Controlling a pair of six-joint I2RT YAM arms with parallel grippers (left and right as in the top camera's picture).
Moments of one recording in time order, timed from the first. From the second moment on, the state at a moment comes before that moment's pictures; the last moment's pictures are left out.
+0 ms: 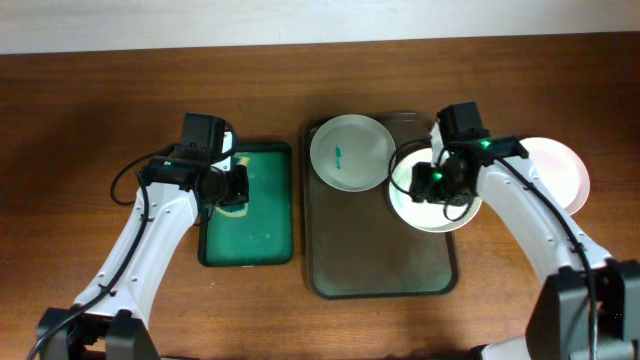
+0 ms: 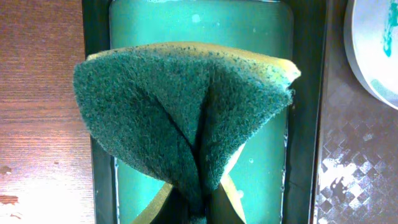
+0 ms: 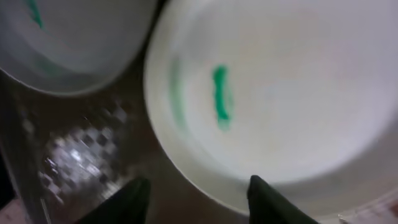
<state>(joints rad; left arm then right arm) -0.17 1.56 1.16 -0.81 0.03 -0.20 0.13 1.63 1.19 -0.90 -0.15 0.24</state>
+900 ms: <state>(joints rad) -0.17 1.56 1.16 -0.81 0.03 -0.20 -0.07 1.73 1.17 -0.91 0.15 0.24</state>
